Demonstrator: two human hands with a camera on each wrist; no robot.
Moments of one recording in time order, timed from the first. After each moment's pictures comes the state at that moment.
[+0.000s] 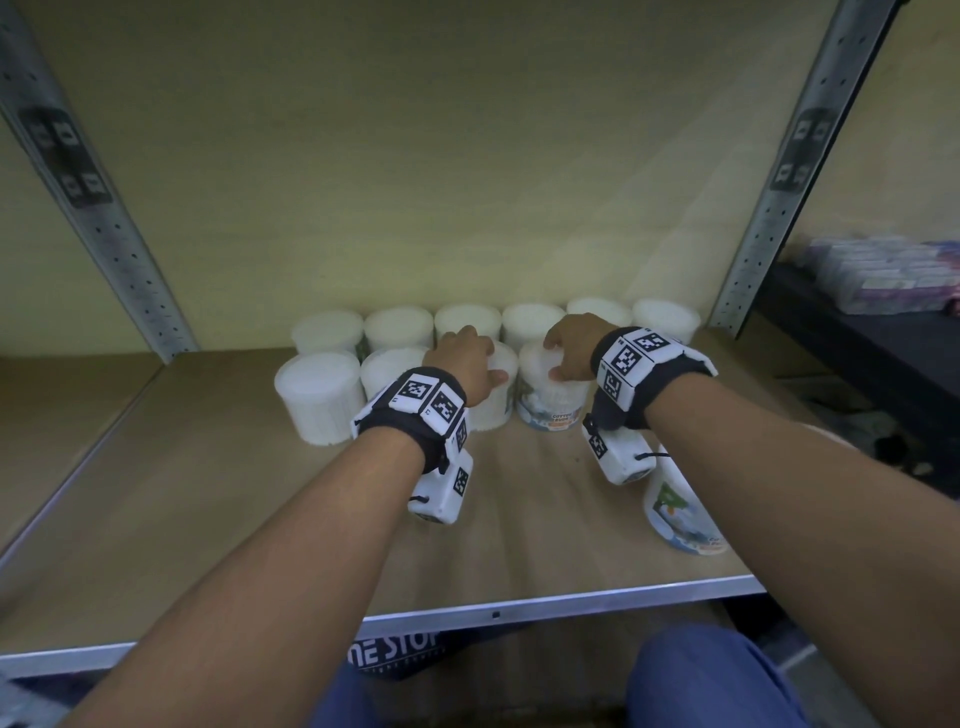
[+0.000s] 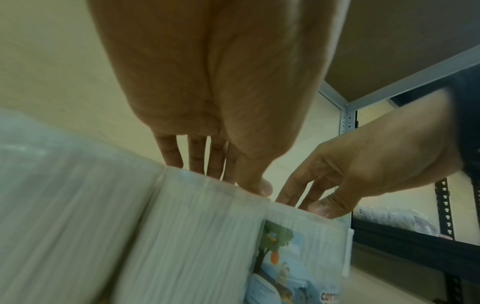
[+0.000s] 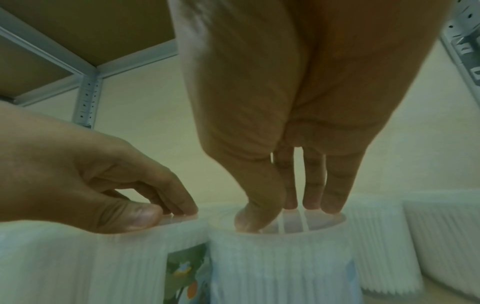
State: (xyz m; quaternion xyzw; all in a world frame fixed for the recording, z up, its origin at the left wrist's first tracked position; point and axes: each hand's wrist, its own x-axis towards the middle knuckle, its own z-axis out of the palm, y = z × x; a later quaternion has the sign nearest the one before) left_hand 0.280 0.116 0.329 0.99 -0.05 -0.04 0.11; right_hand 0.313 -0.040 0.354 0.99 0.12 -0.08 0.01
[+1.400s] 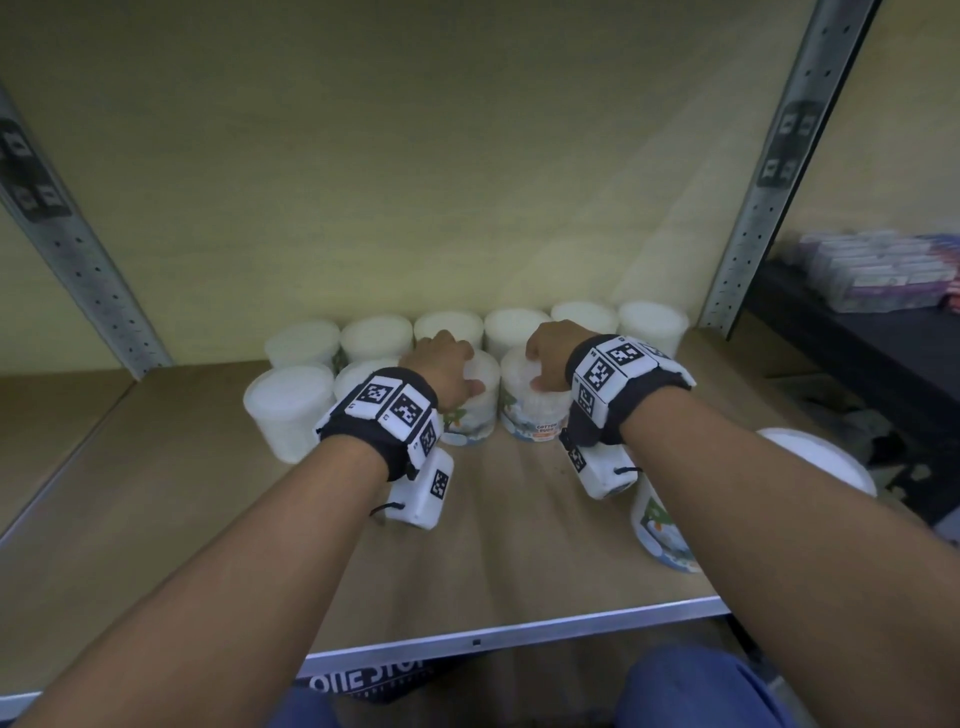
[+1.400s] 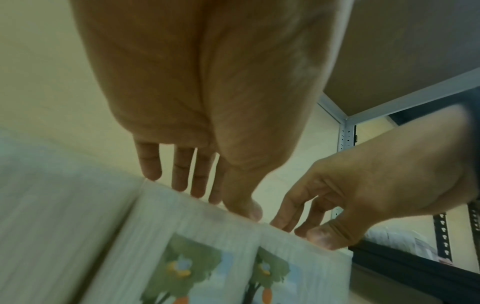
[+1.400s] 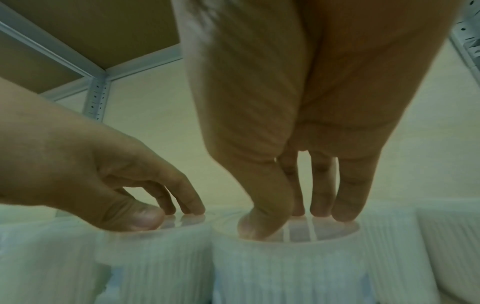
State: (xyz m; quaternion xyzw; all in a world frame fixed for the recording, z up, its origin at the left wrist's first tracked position) left_hand 0.291 0.117 0.334 0.99 -0.06 -0.07 0.08; right_hand 0.328 -0.039 0.347 0.99 0.11 -0.09 0.00
